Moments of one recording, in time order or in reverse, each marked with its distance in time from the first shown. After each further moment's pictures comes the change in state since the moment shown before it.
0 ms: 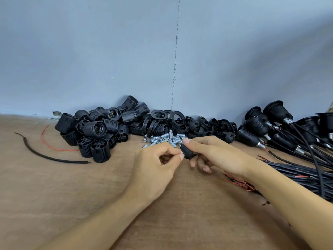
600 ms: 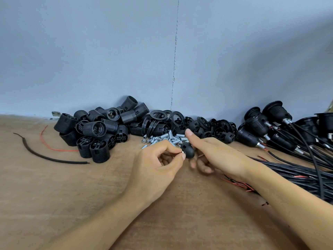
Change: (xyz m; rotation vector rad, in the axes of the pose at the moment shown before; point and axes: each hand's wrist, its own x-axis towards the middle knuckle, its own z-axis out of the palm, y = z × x) left_hand -0.001 -0.003 0.001 -0.092 0.005 -0.006; right_hand 0.000 0.001 0.000 -0.041 0.037 0.063
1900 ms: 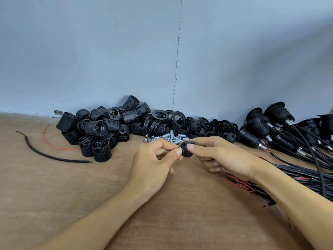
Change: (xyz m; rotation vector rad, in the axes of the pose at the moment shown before) left_hand 0.006 -0.004 -0.006 -0.088 -0.063 -0.212; right_hand -0.003 0.006 -0.013 0.126 -0.147 -0.049
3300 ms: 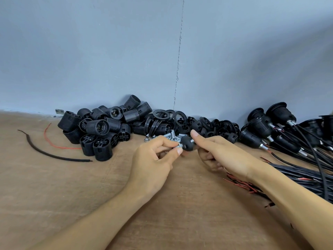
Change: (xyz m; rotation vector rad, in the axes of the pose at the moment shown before) left_hand -0.001 0.004 0.002 0.037 0.094 0.054; right_hand 0.002 -0.001 0.004 -0.111 0.132 -0.002
